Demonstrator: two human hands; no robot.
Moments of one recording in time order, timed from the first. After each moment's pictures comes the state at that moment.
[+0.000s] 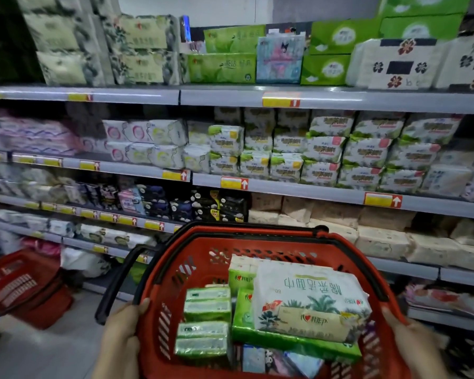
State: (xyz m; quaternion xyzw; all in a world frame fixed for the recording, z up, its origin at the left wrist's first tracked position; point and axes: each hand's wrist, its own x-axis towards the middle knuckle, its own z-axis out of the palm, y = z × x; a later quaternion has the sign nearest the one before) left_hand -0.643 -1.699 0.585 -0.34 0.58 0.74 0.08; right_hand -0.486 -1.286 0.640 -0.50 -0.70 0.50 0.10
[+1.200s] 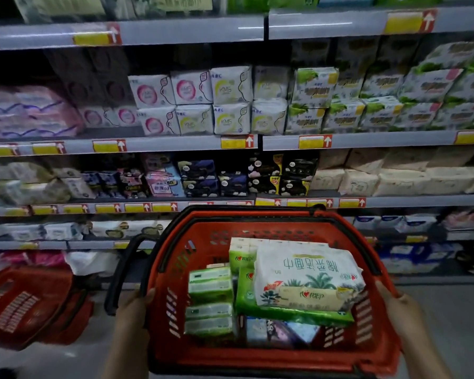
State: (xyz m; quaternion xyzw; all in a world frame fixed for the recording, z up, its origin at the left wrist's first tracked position) left_hand -0.846 -1.997 0.515 -0.30 0.67 0.66 0.17; right_hand -0.620 -1.599 0.538 -0.56 -0.64 0.51 0.15
